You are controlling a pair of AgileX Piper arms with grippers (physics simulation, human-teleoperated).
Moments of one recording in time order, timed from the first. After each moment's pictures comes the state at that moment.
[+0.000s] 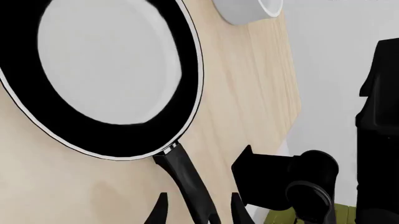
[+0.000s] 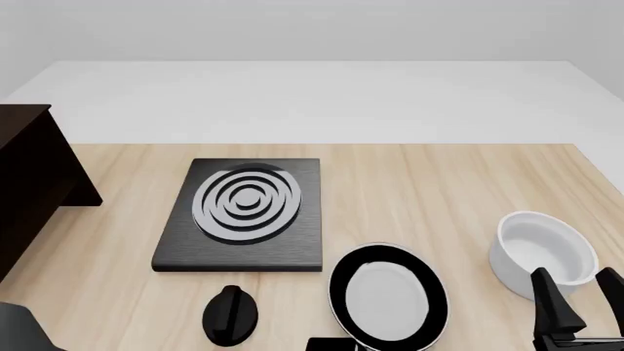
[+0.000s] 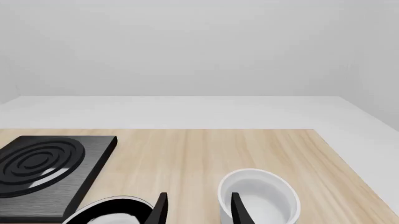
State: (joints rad) left arm -1.33 1.81 -0.65 -0.50 -1.11; right arm 0.00 0.03 0.00 -0.03 0.00
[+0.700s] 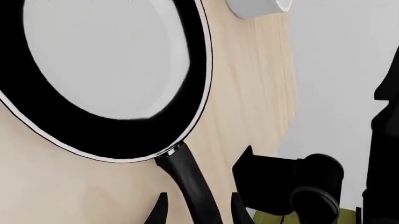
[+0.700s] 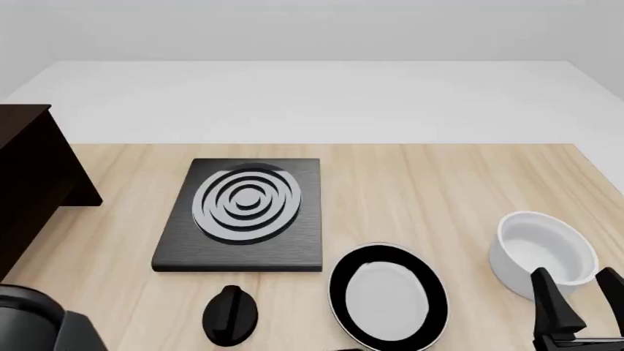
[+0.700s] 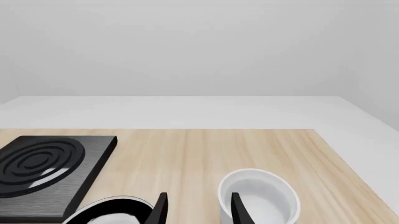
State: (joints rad) left arm -1.35 1.91 -0.67 -0.60 -1.19; right arm 0.00 0.03 0.00 -0.03 0.00
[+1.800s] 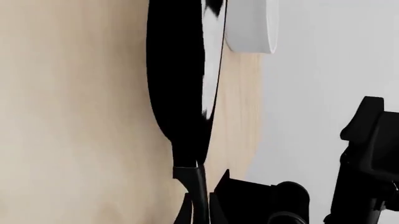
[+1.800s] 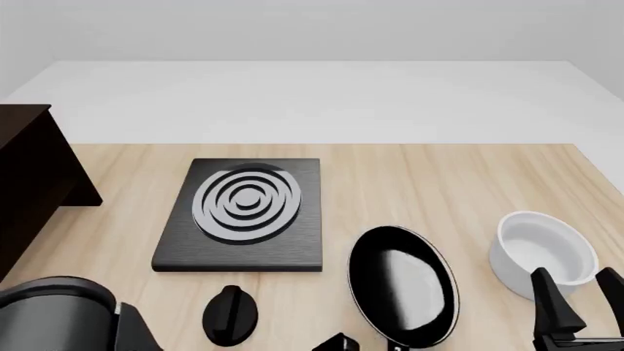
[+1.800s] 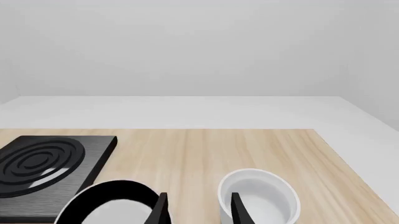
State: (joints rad) left arm -1.30 2.01 -0.65 -0.86 -1.38; right arm 0.00 0.03 0.00 -0.03 0.00
